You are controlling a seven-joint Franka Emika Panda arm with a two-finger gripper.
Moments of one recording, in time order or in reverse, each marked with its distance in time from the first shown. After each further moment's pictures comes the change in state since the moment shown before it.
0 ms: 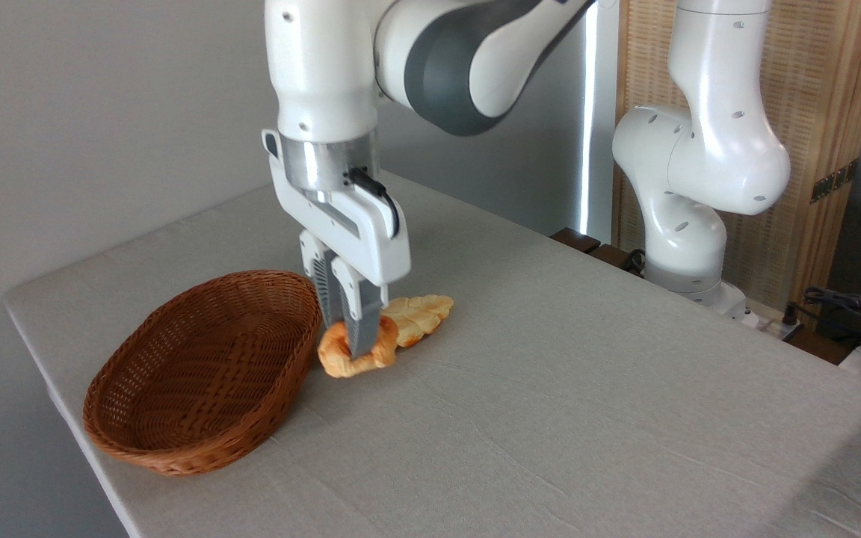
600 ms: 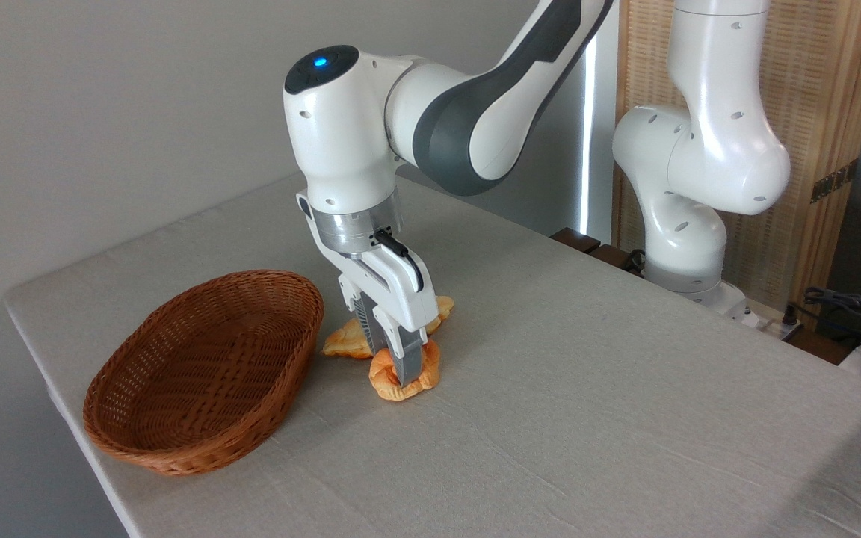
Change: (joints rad) arm 0.001 0.019 -0.029 -0.167 0.017 0.028 -0.002
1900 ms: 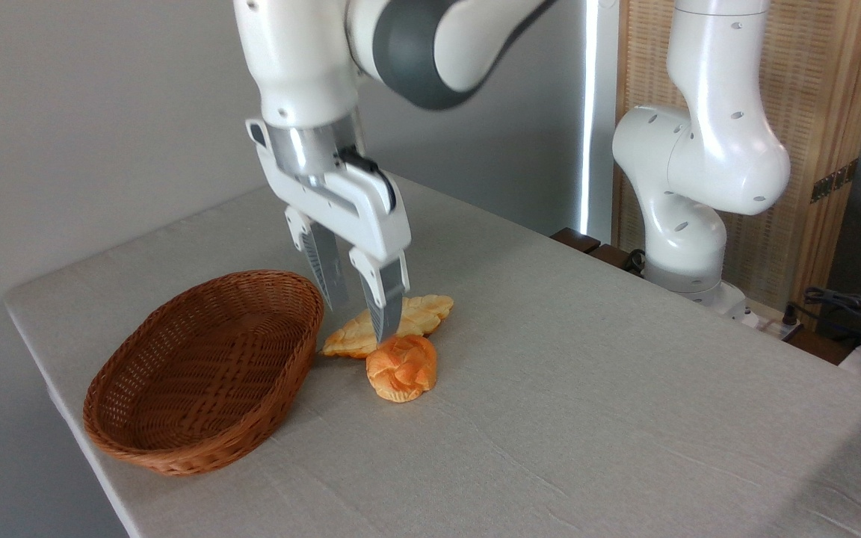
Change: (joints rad) arm -0.003 -0.004 -0.005 0.188 -0.003 -0.161 -0.113
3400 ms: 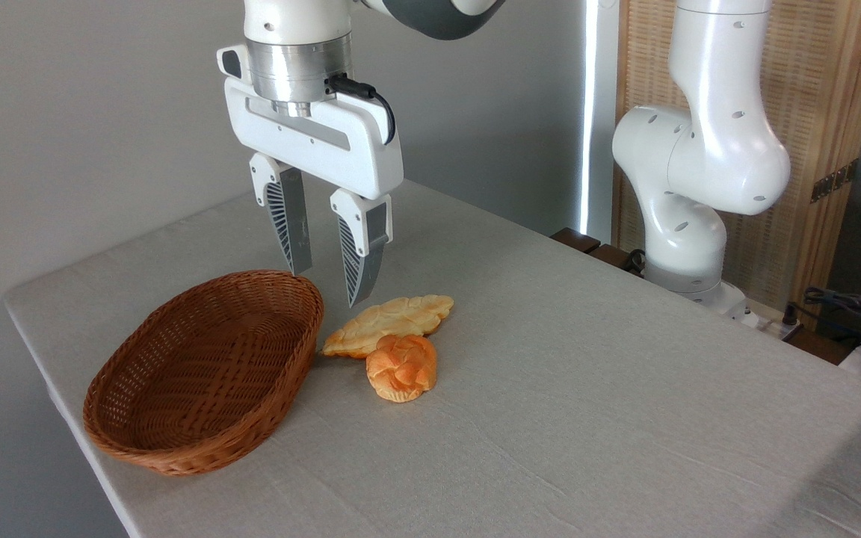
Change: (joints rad) arm 0.001 -0.019 0.023 0.163 0.000 -0.066 -0.124
